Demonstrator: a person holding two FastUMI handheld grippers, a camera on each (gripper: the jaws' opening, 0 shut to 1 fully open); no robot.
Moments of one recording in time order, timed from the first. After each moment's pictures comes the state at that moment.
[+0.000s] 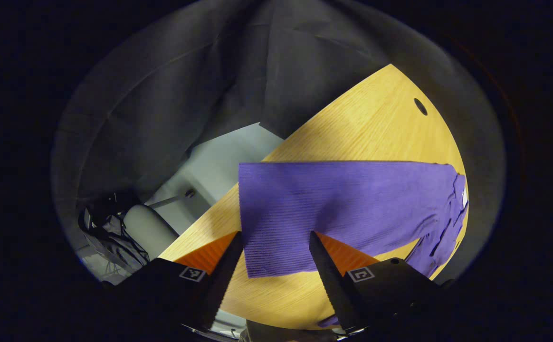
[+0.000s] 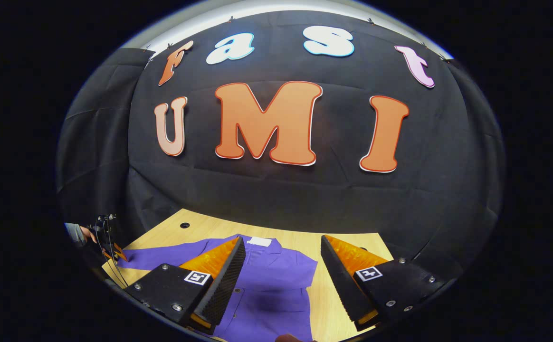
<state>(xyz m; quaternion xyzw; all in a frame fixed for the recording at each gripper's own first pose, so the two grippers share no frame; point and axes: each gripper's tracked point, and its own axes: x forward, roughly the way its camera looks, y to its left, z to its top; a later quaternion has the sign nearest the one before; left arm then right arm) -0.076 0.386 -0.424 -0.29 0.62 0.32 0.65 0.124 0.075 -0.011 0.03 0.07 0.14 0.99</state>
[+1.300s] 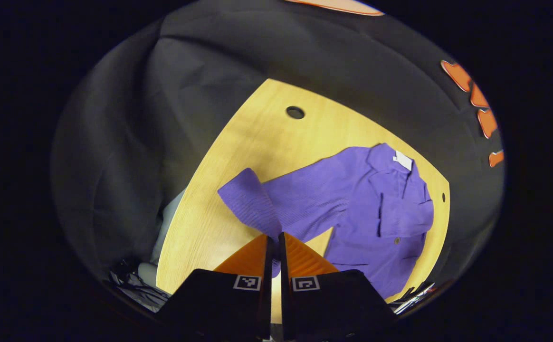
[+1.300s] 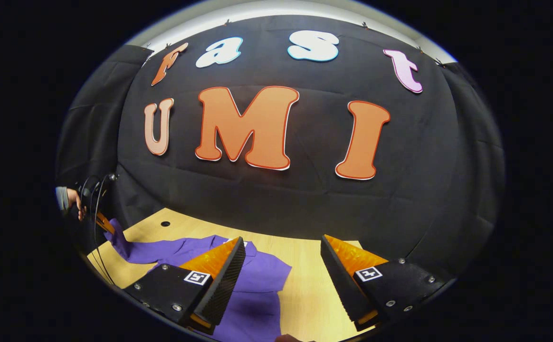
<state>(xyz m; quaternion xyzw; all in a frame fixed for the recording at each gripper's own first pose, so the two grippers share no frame) 0.090 0.257 -0.286 -0.15 0.58 0.13 0.79 0.139 0.014 -0.022 0.01 0.05 0.11 0.99</state>
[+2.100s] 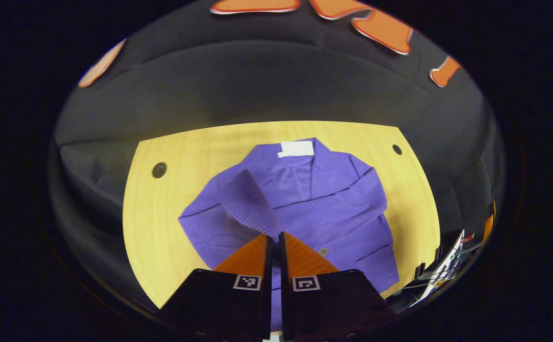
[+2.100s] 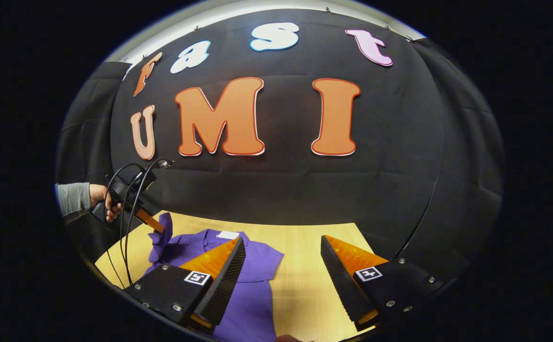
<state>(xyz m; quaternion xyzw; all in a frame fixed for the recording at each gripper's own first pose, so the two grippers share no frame) 0.224 0.000 -0.274 0.01 0.58 -0.07 0.81 0.138 -0.050 -0.073 0.07 0.08 0.10 0.99</state>
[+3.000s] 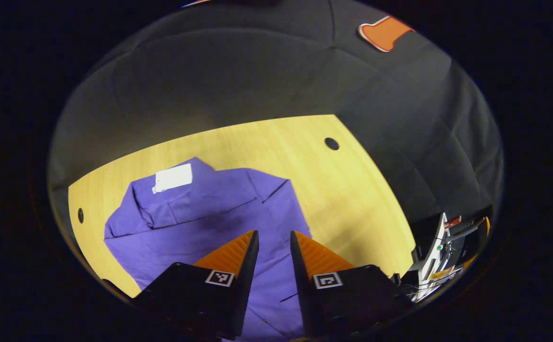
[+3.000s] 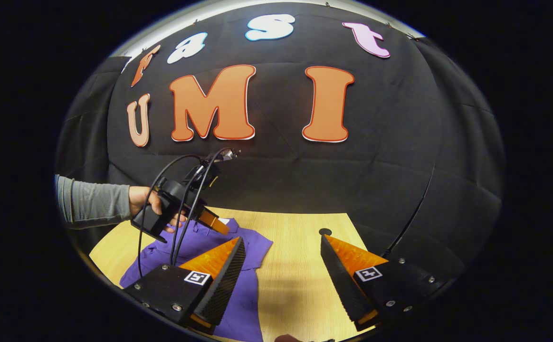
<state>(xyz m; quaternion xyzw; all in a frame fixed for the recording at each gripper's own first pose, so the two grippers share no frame) 0.274 -0.230 -0.313 -0.01 0.55 -0.23 0.80 0.125 -0.074 -0.102 0.05 0.11 0.09 0.99</state>
